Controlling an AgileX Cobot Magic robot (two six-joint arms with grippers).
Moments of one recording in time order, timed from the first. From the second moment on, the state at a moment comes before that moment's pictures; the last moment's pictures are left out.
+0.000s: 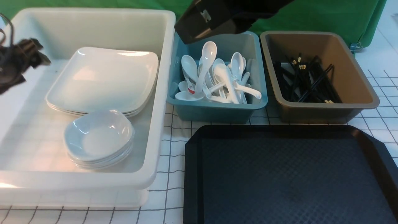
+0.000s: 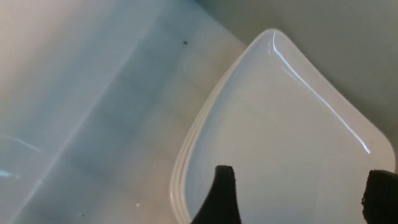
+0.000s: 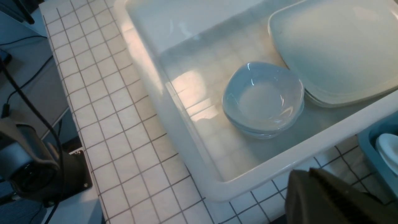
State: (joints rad) right arm 0.74 1.65 -2.00 0.42 1.22 -0.34; left arm 0.31 1.67 -1.13 -0.97 0.28 0.46
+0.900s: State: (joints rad) right arm 0.72 1.10 -1.65 -0.21 1.15 0.11; left arm -0.52 0.95 -1.06 -0.49 0.76 0.41
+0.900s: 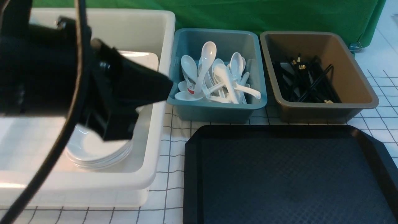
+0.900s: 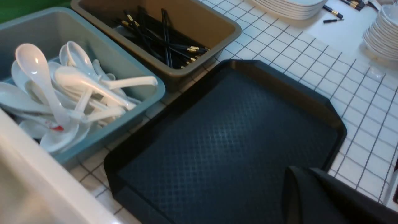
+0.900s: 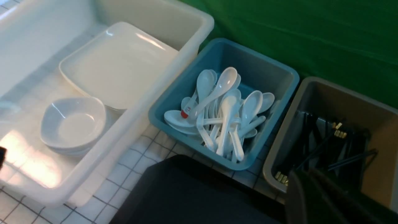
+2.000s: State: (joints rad) right arm 0.72 0.00 -0.42 -0.31 0.10 0.24; left arm -0.52 0.41 -0.28 -0.38 0.03 0.20
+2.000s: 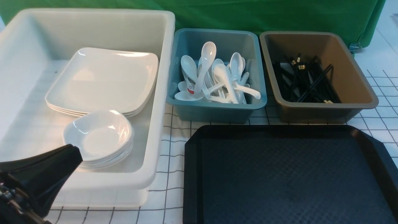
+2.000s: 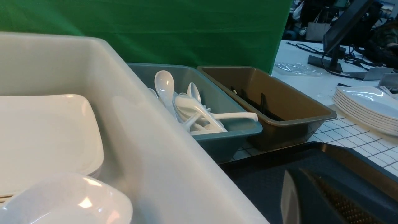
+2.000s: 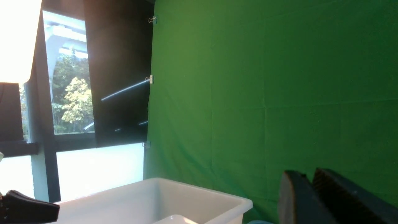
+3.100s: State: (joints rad) right arm 0.72 0.00 -0.42 -0.31 0.10 0.24; left arm -0.04 0.07 0.01 -0.04 -0.01 -0.02
